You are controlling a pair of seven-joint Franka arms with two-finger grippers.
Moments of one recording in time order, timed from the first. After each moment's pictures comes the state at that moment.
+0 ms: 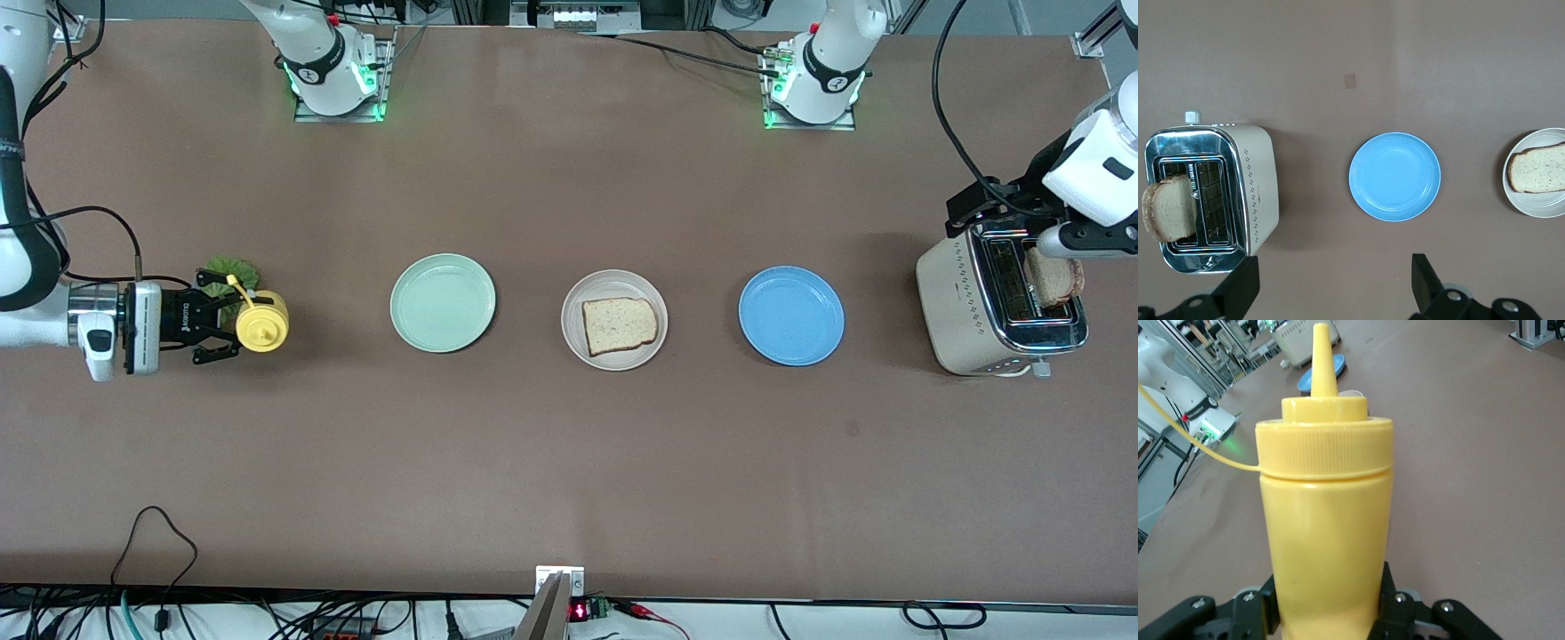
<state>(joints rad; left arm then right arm) 0.00 0.02 -0.04 -1.60 0.02 1.57 -0.07 -0.34 0.53 0.10 -1.69 0.81 1.65 -1.72</state>
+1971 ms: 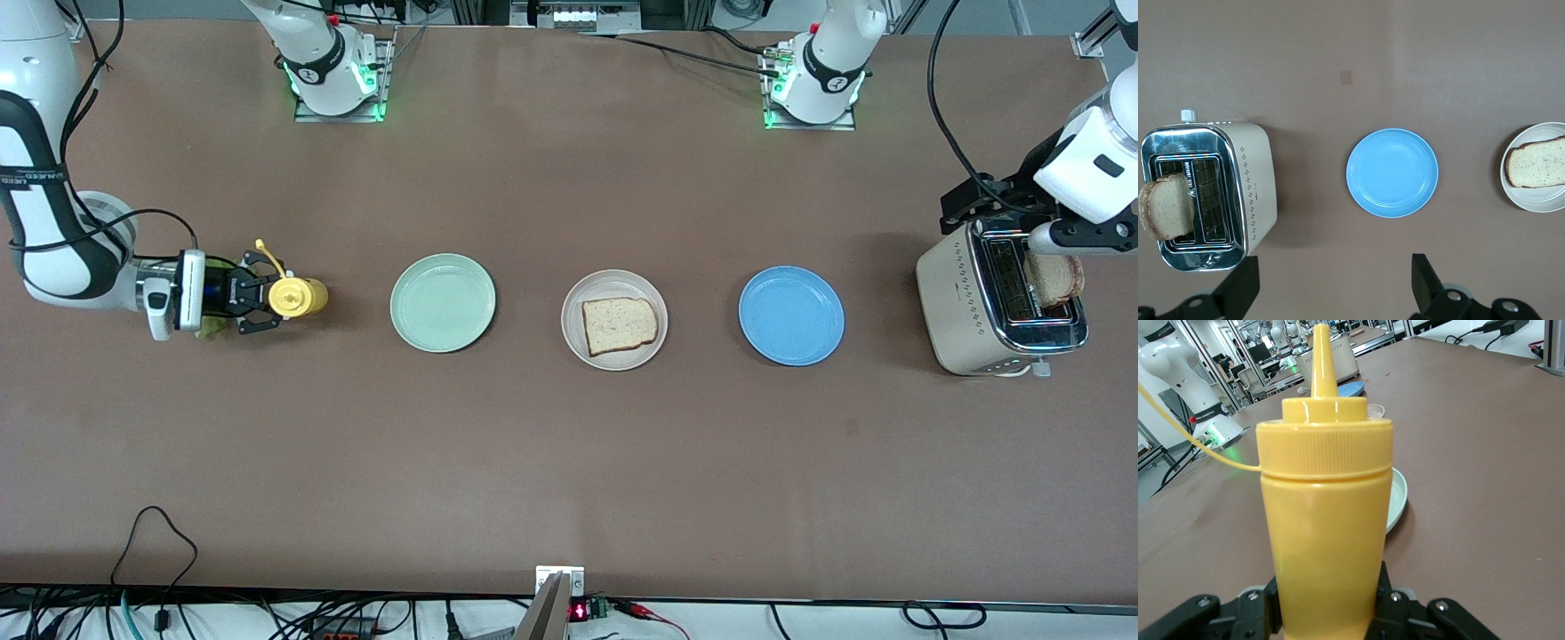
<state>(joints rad) 0.00 0.02 -0.05 -1.60 0.02 1.56 -0.07 -0.40 0.52 0.12 -2.02 0.99 1.77 -2.16</state>
